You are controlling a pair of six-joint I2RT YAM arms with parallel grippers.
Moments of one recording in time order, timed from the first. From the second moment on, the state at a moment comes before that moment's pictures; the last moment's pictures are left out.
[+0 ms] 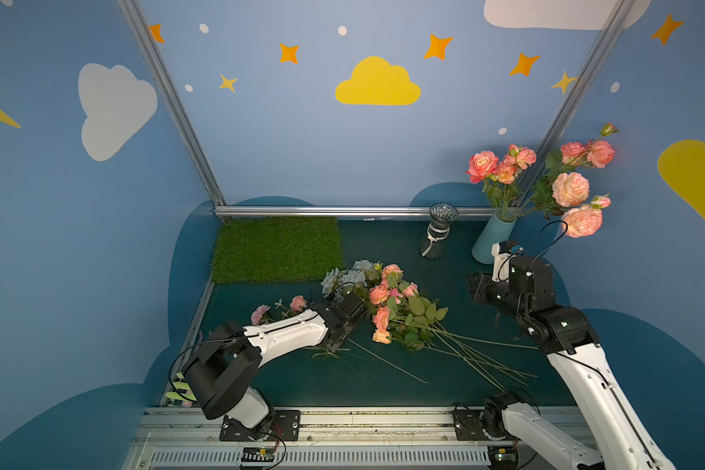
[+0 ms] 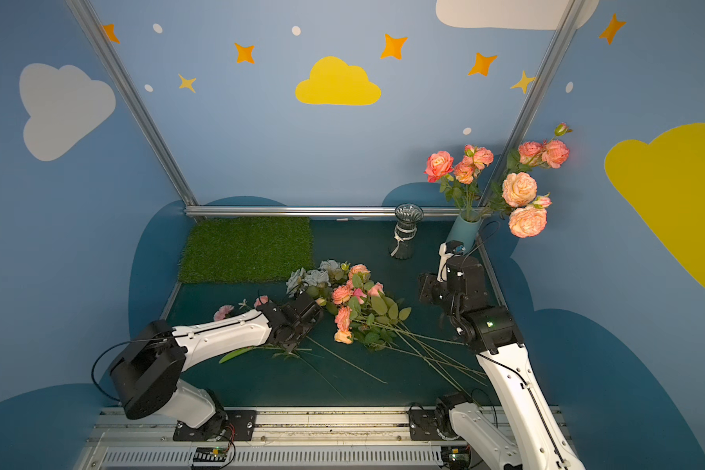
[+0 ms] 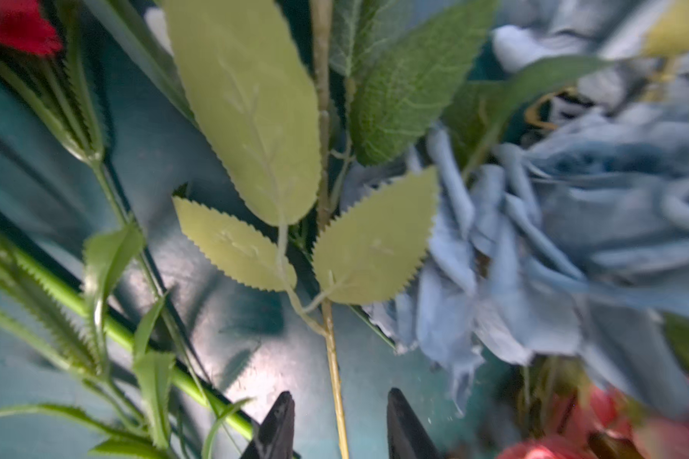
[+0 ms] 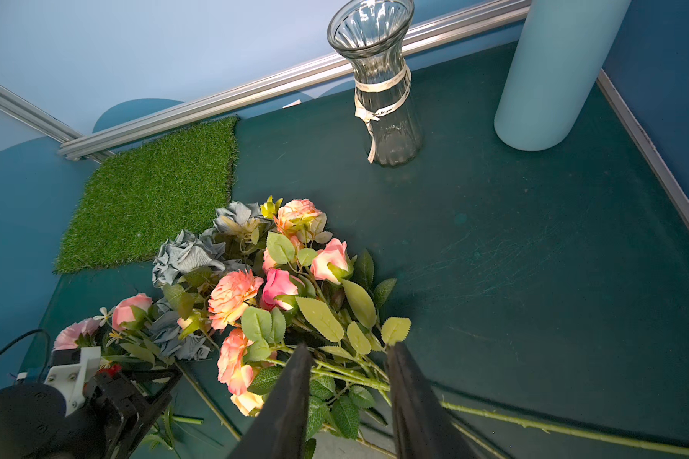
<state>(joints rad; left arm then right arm) -0.80 1.56 0.88 -0.61 -0.26 -1.71 0.31 0.89 1.10 -0.80 0.02 0.39</state>
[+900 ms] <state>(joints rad) -0.73 1.64 0.88 -0.54 -0.20 -1.71 0.29 0.89 1.10 -0.80 0.05 0.40</state>
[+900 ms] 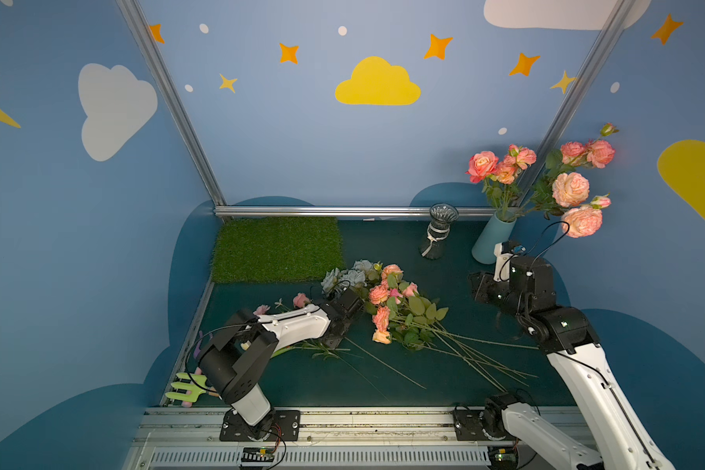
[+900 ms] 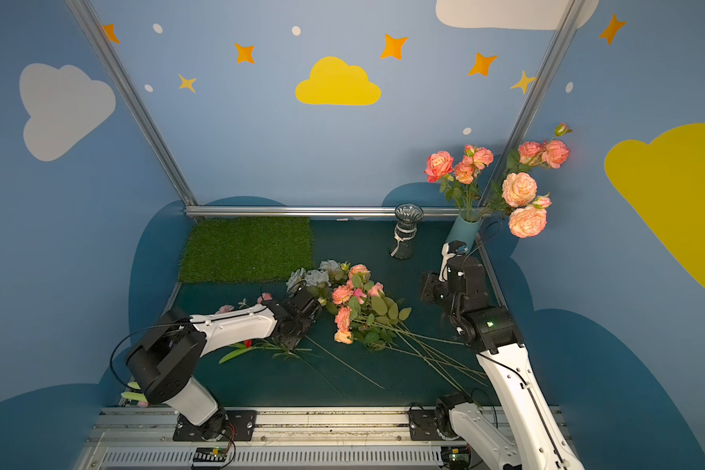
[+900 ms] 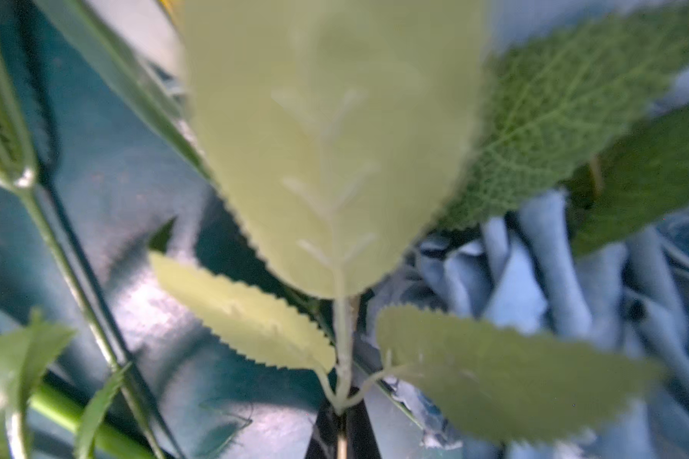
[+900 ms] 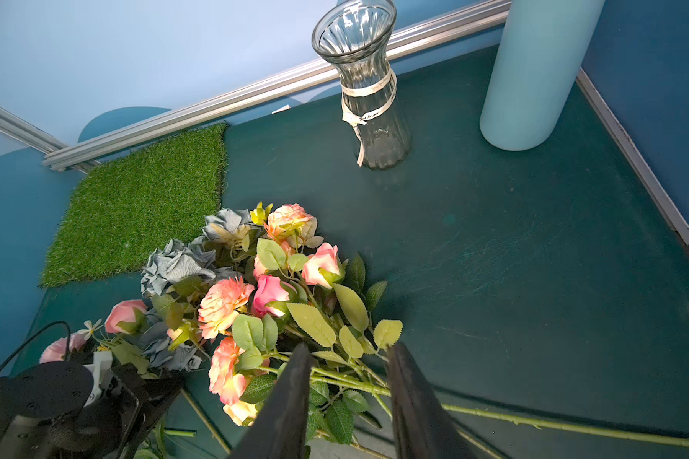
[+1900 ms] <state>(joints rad) -0.70 1.19 0.97 -0.44 -0.50 -1.07 0.35 1.01 1.09 -0.68 -0.26 0.38</state>
